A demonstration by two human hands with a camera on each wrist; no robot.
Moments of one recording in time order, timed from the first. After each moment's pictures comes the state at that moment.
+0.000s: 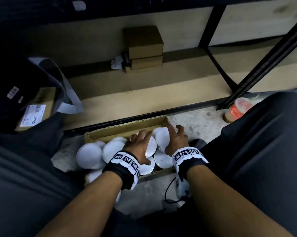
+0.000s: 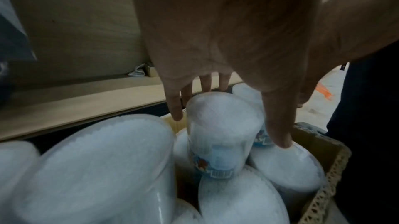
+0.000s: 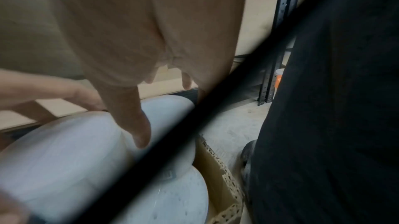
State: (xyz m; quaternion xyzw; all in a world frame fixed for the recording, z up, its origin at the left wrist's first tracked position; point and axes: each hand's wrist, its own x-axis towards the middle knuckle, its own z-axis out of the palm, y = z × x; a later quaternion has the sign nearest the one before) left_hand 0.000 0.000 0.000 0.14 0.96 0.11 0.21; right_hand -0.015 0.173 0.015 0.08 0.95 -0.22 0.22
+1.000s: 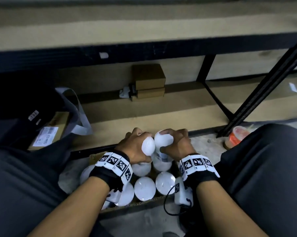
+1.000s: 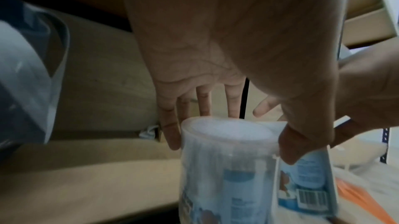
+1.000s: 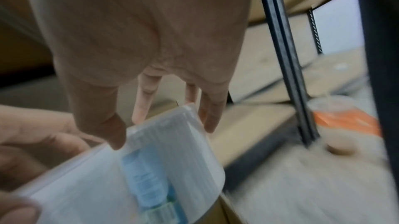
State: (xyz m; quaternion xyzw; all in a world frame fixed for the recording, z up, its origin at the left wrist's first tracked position) left_hand -0.035 -0.022 0.104 0.09 0.96 0.23 0.16; right_hand -0.047 0.172 0.104 0.04 0.94 -0.32 0.14
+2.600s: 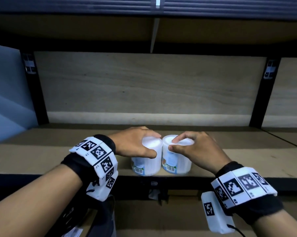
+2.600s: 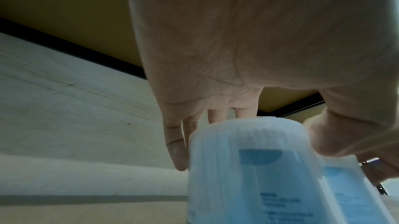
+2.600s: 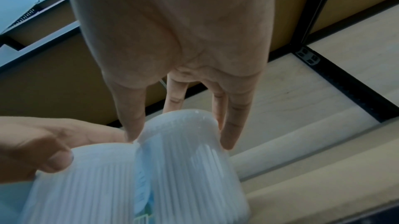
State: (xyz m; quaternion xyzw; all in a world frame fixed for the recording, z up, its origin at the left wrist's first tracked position) left_hand -0.122 -0.141 0.455 0.13 0.98 0.15 -0.03; right_hand -0.161 0.085 0.421 -0.21 0.89 -0.37 -0.15
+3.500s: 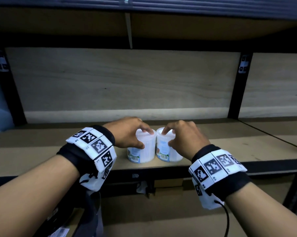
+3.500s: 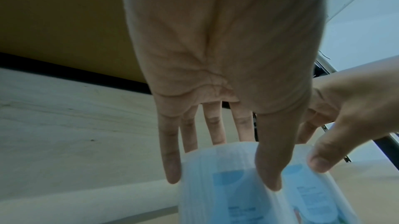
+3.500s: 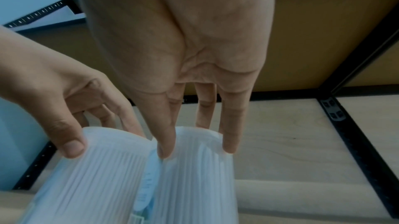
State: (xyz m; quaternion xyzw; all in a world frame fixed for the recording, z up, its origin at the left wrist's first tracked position) left_hand -0.139 -0.105 0.464 0.18 0.98 0.03 -0.07; right_hand -0.154 0.100 0.433 -0.19 0.94 -0.18 -0.21
